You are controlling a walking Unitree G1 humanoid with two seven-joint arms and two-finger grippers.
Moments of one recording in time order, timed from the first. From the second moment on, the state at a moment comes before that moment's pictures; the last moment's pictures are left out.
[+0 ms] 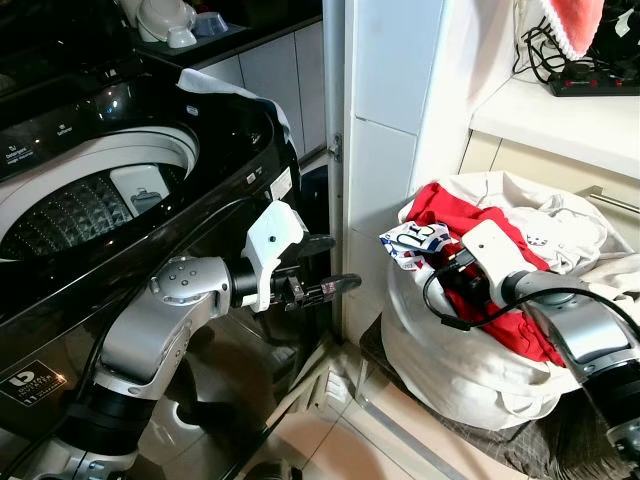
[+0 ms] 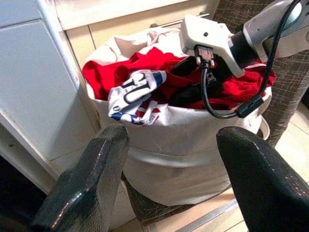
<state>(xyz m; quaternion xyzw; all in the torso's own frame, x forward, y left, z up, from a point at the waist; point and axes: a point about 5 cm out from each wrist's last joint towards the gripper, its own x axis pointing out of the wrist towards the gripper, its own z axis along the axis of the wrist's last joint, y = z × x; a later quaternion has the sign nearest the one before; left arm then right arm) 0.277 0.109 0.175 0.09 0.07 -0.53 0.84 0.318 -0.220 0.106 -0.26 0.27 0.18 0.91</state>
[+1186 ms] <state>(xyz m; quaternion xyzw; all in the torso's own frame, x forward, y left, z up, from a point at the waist) 0.275 0.106 0.173 0.10 0.07 -0.55 0.83 0.321 -0.226 0.109 -0.25 0.25 0.16 0.92</state>
